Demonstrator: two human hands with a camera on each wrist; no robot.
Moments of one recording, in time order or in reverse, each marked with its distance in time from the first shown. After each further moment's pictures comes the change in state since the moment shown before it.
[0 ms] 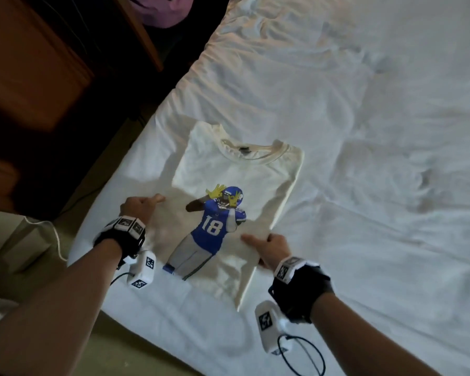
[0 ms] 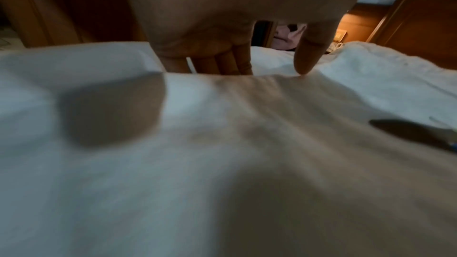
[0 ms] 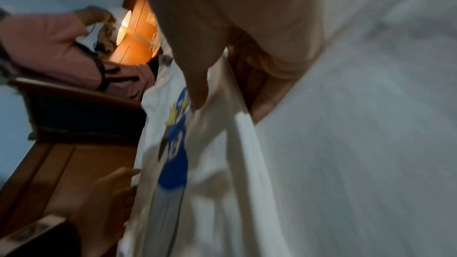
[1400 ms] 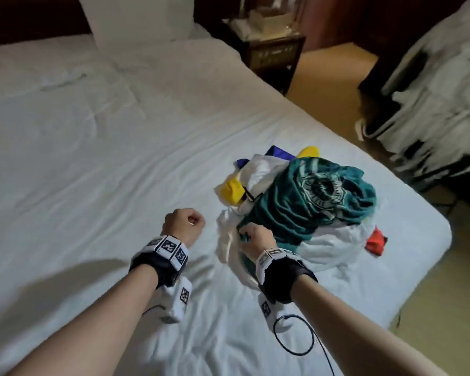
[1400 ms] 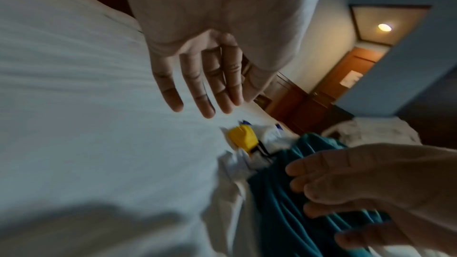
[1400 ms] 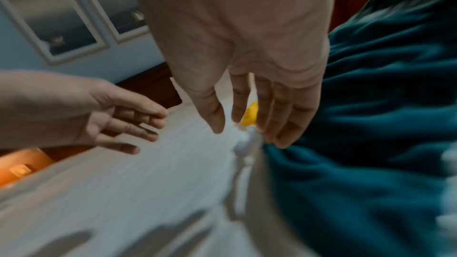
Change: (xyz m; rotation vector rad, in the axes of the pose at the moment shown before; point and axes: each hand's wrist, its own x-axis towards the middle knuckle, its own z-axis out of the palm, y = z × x) left_hand -0.720 0.425 0.499 0.259 -0.696 1.182; right_hand -0.243 0.184 -0.753 -0.148 0.826 -0.048
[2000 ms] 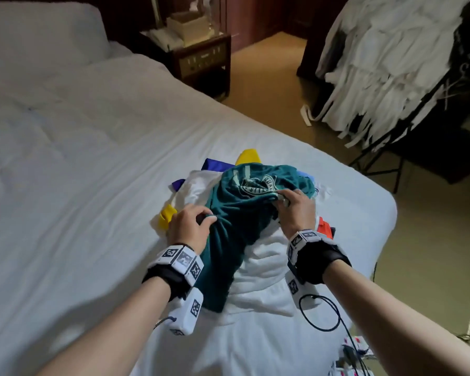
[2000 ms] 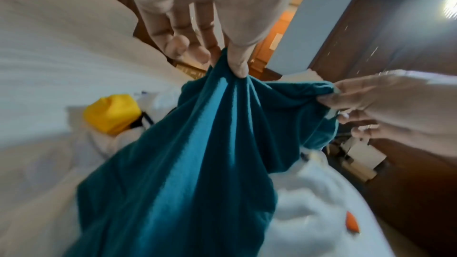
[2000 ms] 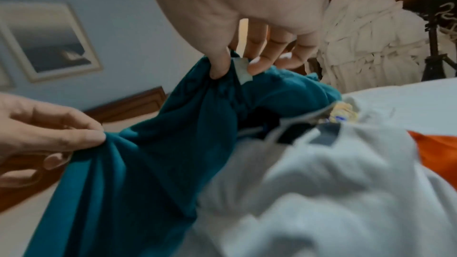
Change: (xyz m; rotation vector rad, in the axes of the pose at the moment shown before) left_hand 0.030 0.139 0.128 0.082 0.106 0.415; right_hand 0.046 0.145 -0.168 0.191 0.771 -0.047
